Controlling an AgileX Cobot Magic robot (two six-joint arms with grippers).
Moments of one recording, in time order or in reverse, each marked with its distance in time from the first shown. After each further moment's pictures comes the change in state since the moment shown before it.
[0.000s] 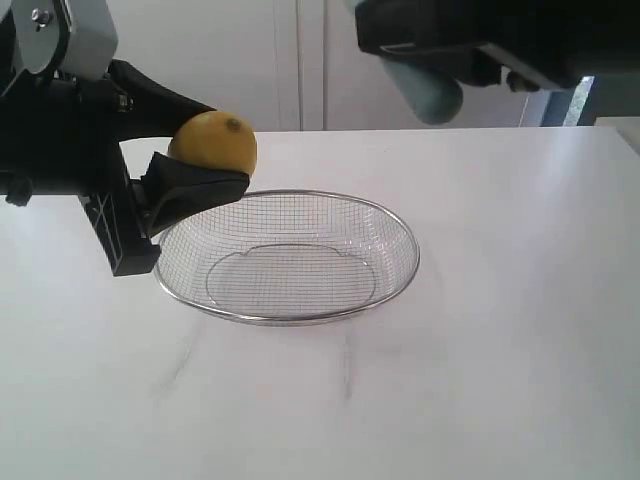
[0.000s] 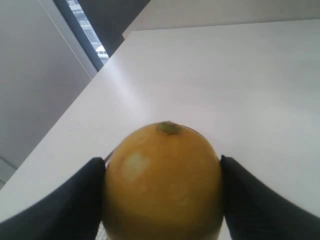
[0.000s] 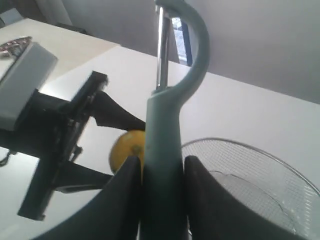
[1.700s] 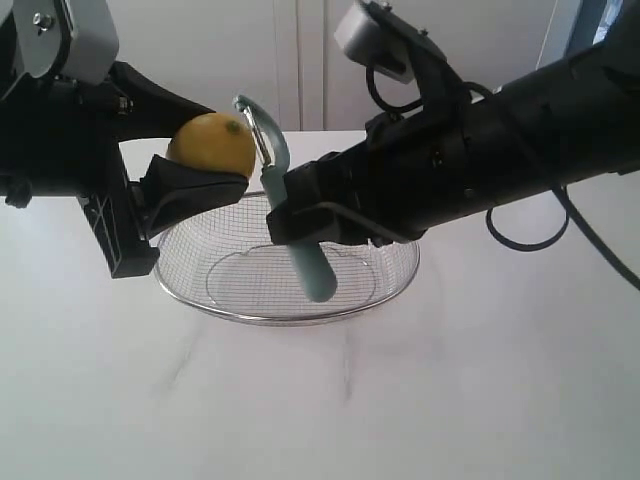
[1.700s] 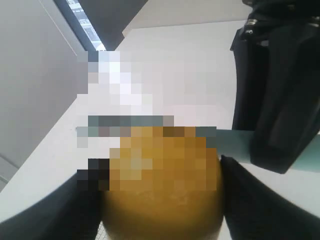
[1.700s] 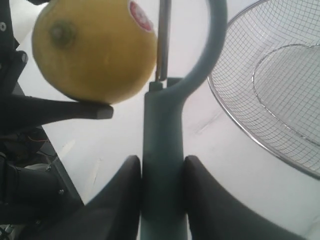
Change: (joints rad) left arm 0.000 -0.001 0.000 0.017 0.000 0.000; right arm -0.031 0.359 0.049 0.345 0.199 -0.197
